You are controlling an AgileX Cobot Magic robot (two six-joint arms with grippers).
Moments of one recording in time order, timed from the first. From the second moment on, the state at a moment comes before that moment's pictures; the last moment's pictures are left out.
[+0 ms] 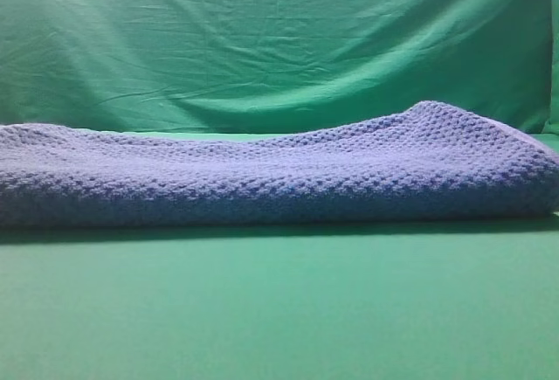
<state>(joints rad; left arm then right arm) -0.06 -0.01 0.01 -0.17 0.34 0.22 0.14 -0.01 0.03 0.28 0.39 -0.33</state>
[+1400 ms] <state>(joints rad) -0.06 -0.01 0.01 -0.17 0.34 0.14 0.14 -0.01 0.03 0.28 0.40 -0.33</state>
